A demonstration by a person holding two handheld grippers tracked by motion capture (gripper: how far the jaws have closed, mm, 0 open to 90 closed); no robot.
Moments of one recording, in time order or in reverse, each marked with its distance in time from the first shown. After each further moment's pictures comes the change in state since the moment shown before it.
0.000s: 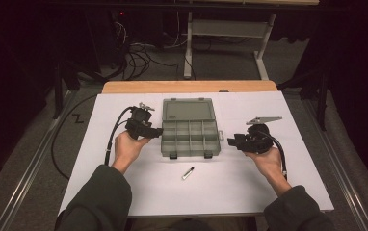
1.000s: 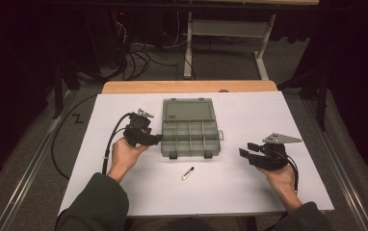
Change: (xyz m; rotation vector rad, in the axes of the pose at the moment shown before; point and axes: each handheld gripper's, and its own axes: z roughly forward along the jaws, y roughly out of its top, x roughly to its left) left arm -0.013 -0.018 -0.012 -0.015 -0.017 0.028; right arm -0.003 -0.054 -0.029 -0.134 -0.061 -0.023
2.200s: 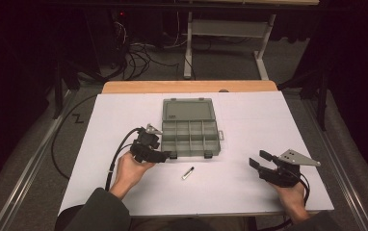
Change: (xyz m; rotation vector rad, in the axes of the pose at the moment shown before) left arm -0.041 -0.024 -0.003 0.033 -0.079 0.060; right arm -0.002 -0.046 -0.029 -0.176 -0.032 -0.024
